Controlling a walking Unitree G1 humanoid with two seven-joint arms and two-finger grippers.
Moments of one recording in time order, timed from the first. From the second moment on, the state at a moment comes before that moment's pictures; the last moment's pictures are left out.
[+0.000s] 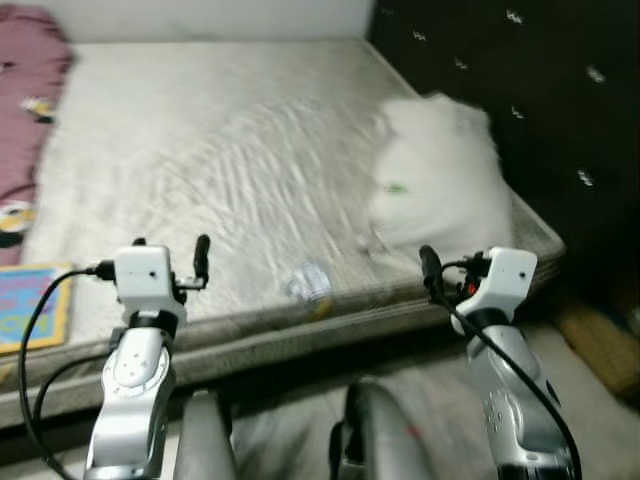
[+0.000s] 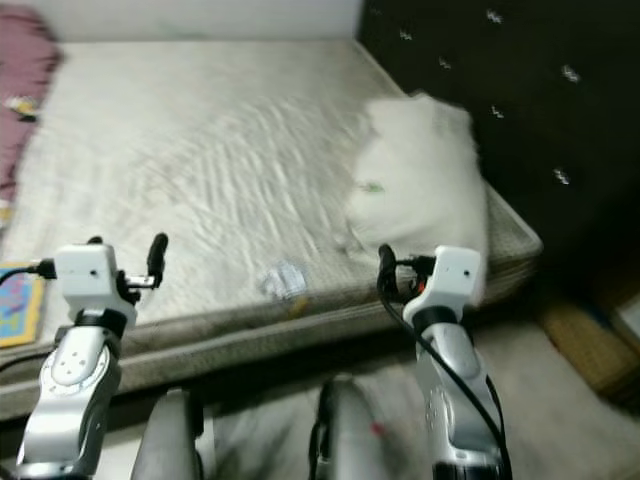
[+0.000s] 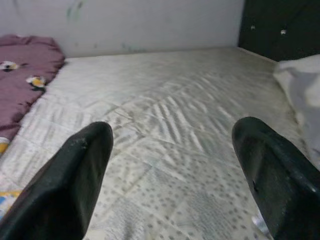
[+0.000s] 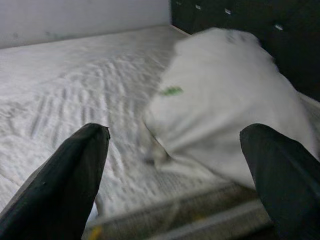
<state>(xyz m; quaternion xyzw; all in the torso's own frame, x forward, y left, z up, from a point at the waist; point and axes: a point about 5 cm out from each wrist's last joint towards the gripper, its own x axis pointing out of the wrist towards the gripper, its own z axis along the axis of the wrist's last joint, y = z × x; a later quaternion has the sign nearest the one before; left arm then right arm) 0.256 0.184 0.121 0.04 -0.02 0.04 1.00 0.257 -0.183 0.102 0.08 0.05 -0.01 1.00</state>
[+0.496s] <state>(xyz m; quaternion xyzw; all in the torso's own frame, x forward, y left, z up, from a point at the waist) 0.249 0.188 0.112 0.02 0.00 0.04 1.00 0.262 -0.176 0.108 0.06 0.05 0.01 1.00</state>
